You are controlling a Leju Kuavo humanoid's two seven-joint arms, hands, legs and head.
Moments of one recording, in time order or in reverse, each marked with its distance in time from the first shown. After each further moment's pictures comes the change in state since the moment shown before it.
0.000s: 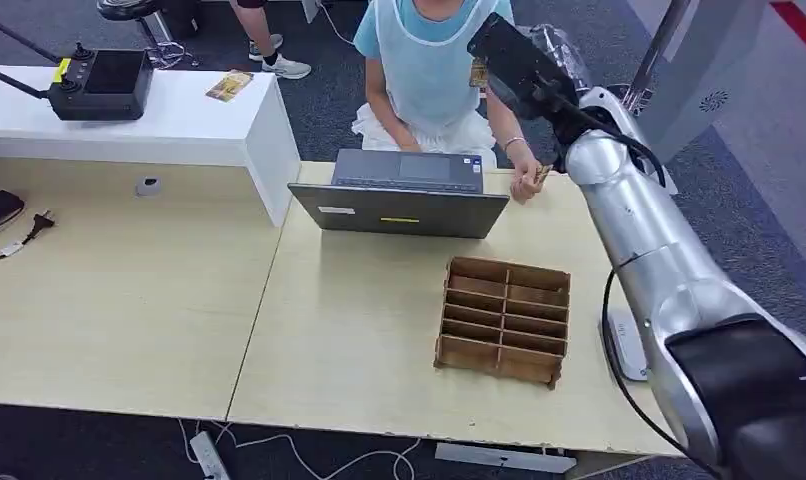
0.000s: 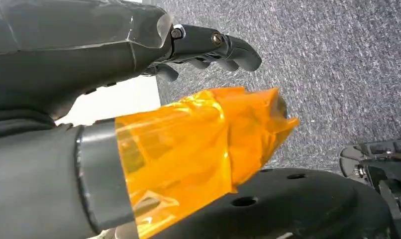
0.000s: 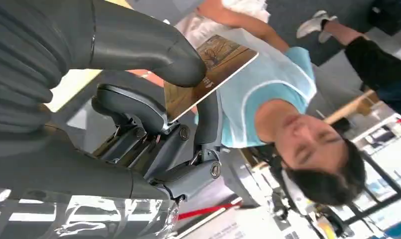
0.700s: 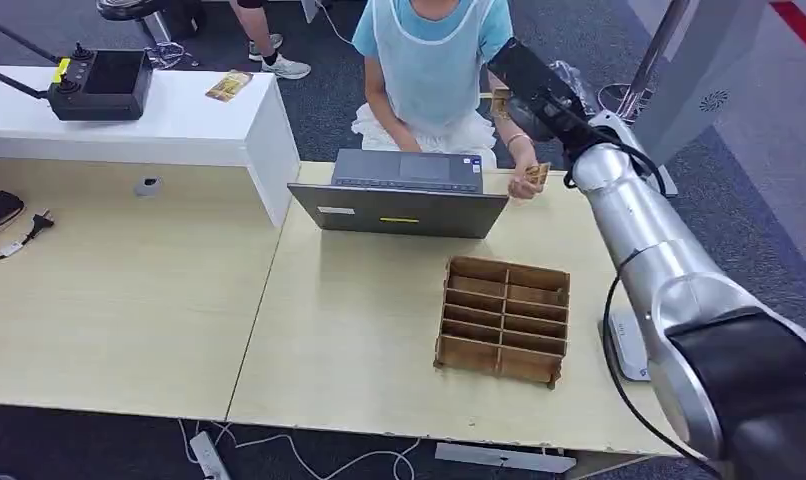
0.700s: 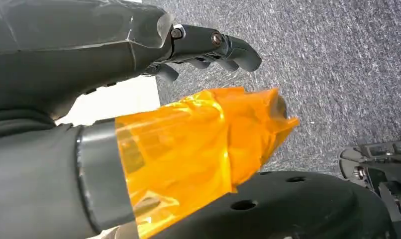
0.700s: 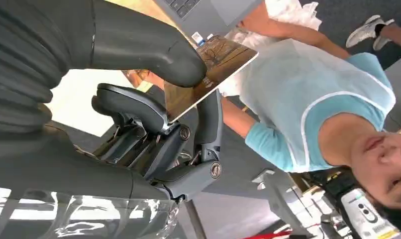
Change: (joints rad) left arm 0.000 0.002 -0.009 0.000 0.005 0.000 0.000; right arm -0.018 0.002 -0.055 0.197 -0.003 -0.011 0.003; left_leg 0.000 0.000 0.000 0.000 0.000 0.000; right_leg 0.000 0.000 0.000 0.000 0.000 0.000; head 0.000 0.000
